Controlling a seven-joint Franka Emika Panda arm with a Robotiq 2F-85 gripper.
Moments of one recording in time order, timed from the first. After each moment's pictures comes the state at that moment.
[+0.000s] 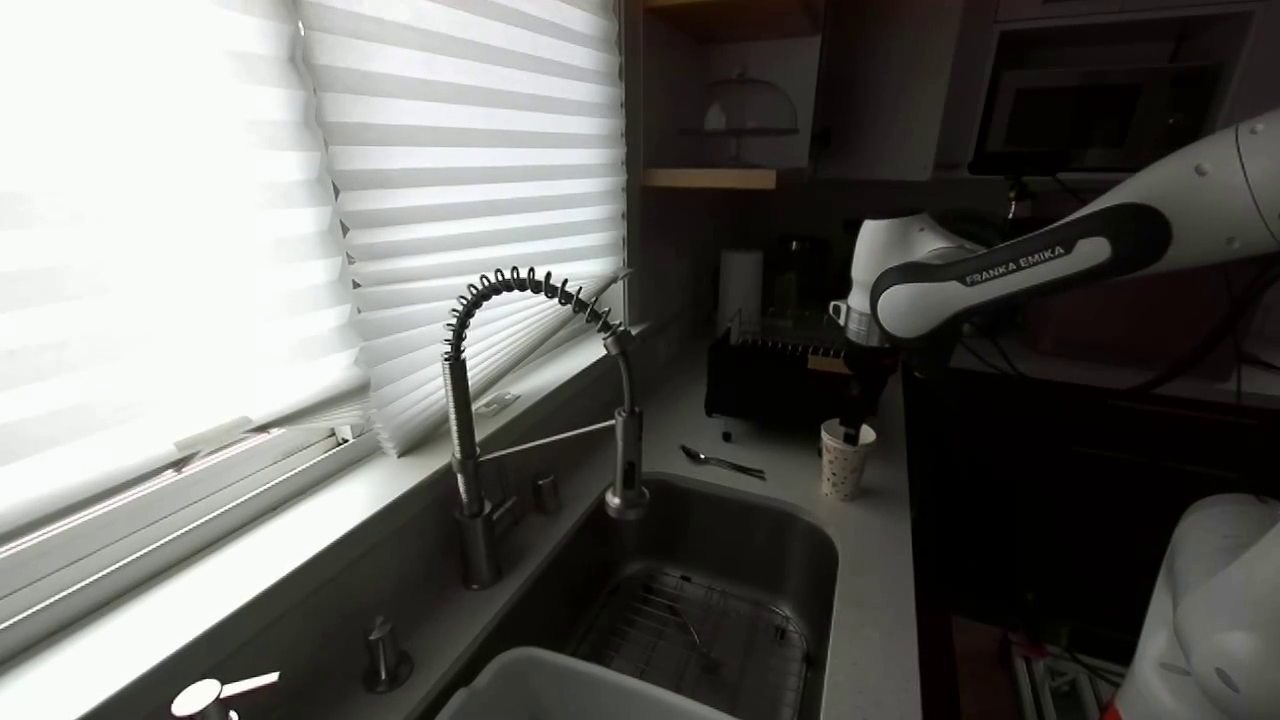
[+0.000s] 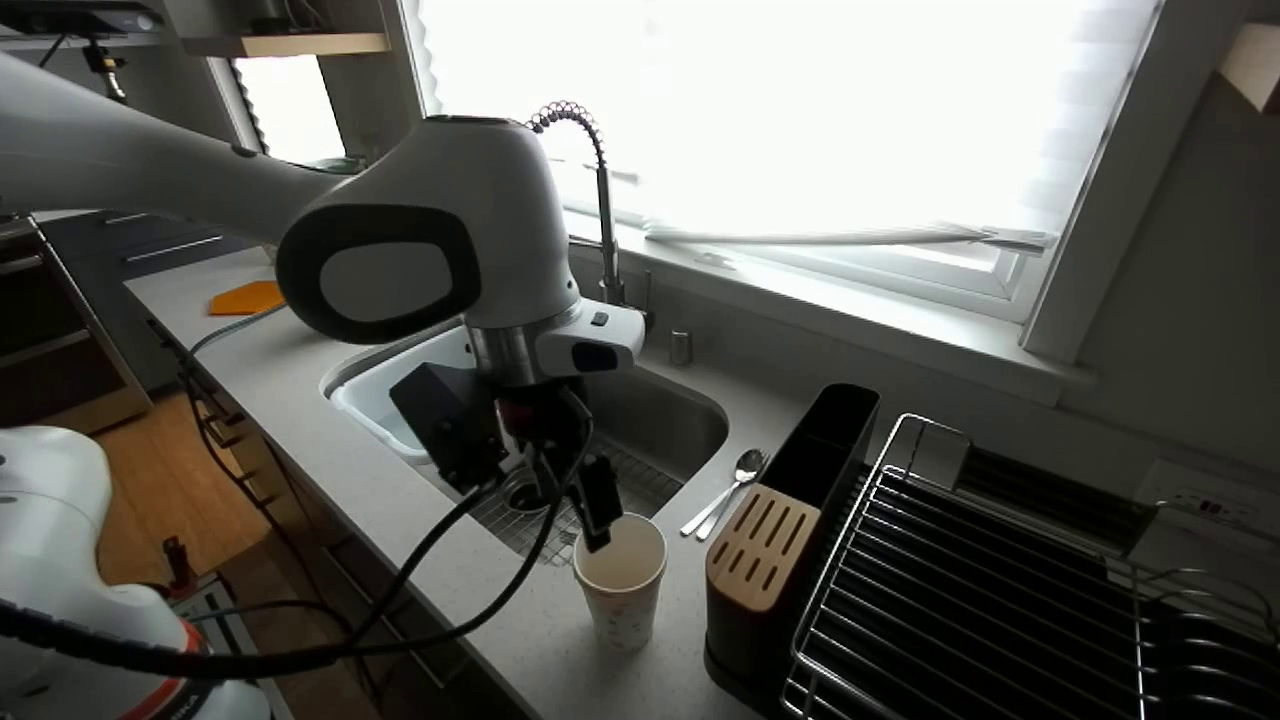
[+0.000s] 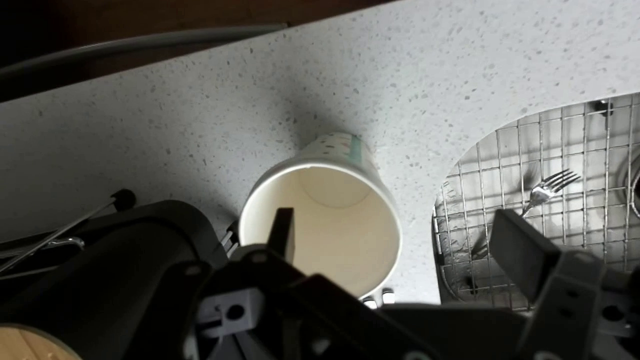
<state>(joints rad) -0.29 -0.43 -0.34 -2.48 -0.30 2.15 -0.26</state>
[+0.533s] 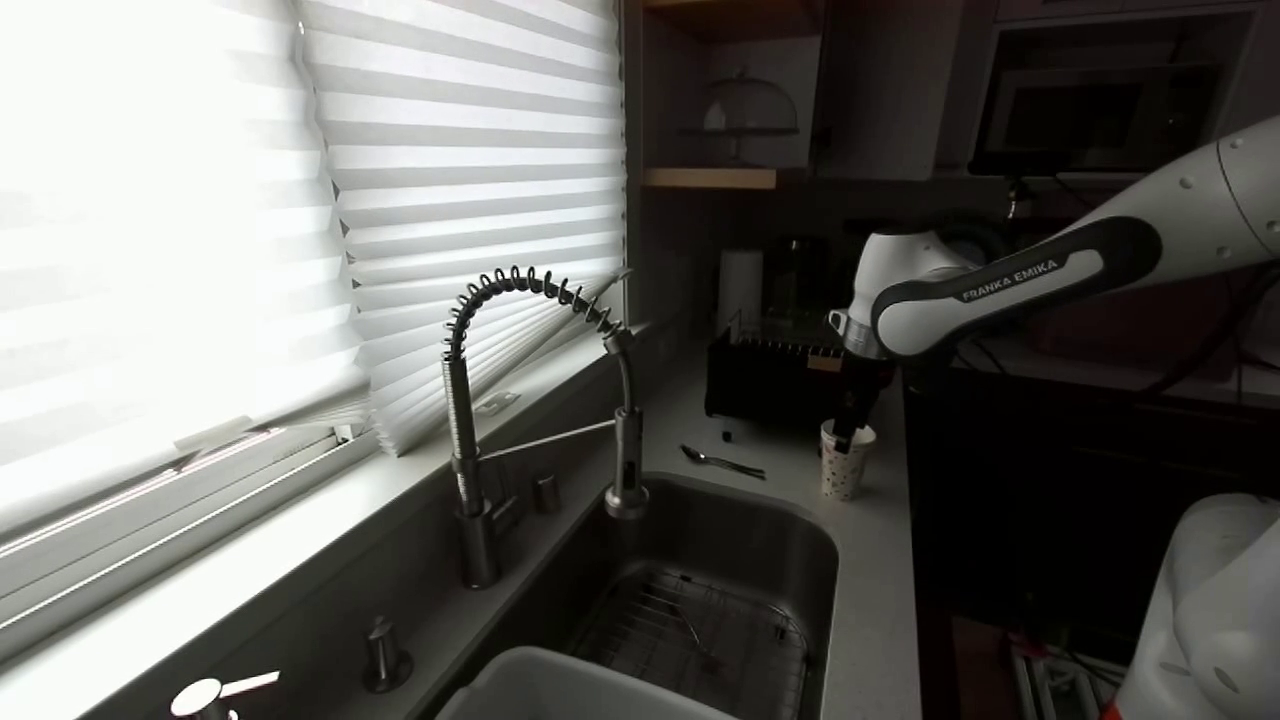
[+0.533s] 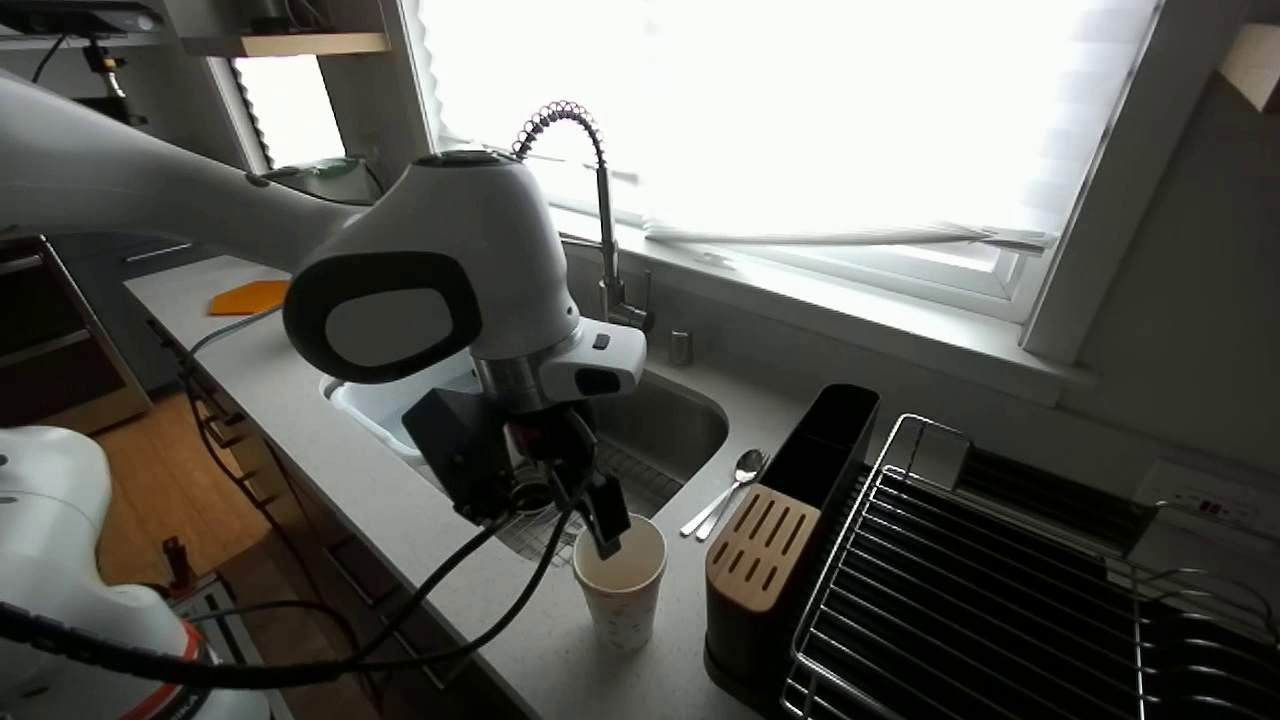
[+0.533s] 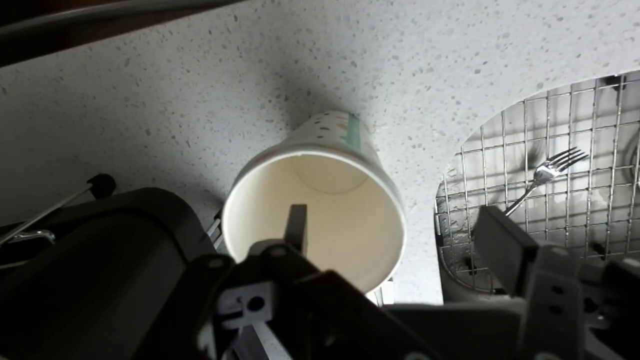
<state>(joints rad) -0.29 -0.41 -0.36 -2.53 -0.27 2.28 -0.28</state>
